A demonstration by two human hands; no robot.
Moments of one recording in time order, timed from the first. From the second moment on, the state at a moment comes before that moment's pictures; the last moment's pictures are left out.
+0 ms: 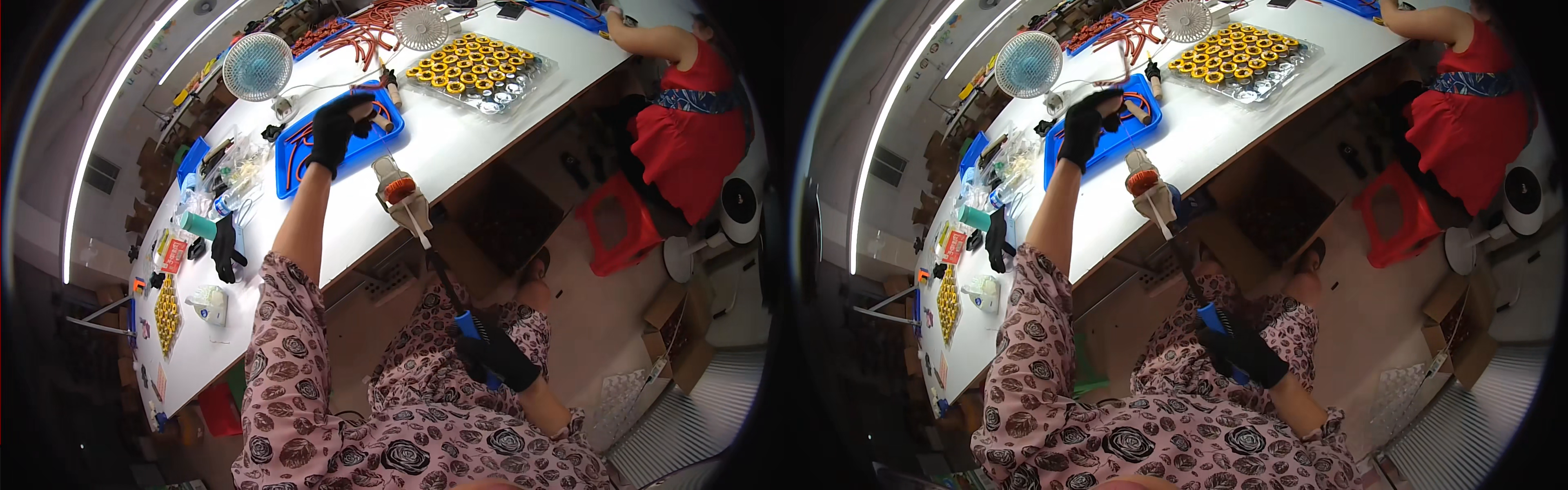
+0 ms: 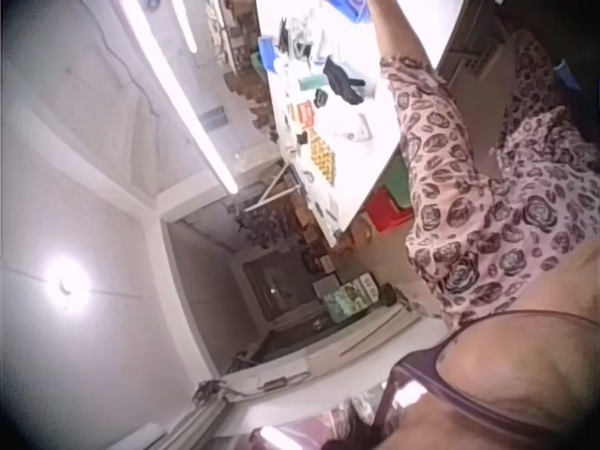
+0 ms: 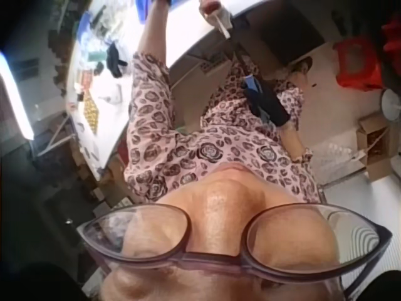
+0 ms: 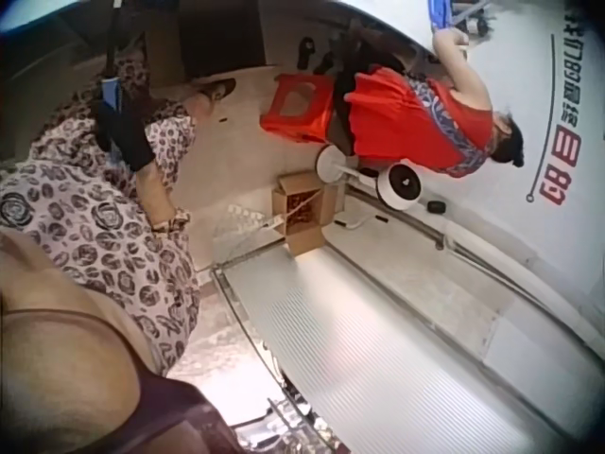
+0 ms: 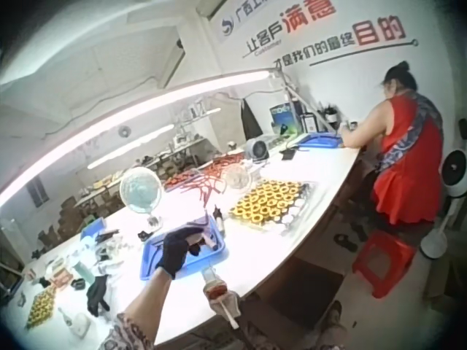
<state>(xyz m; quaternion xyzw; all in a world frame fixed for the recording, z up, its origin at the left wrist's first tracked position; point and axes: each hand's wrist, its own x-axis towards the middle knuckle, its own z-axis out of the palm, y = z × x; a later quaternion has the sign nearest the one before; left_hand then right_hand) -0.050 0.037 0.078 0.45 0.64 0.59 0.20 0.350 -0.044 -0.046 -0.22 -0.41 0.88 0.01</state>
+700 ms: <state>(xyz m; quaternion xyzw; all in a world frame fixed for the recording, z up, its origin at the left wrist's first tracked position) -0.052 0.036 -0.004 0.31 0.58 0.68 0.33 0.321 -0.062 -0.031 -0.14 -0.19 0.97 0.02</state>
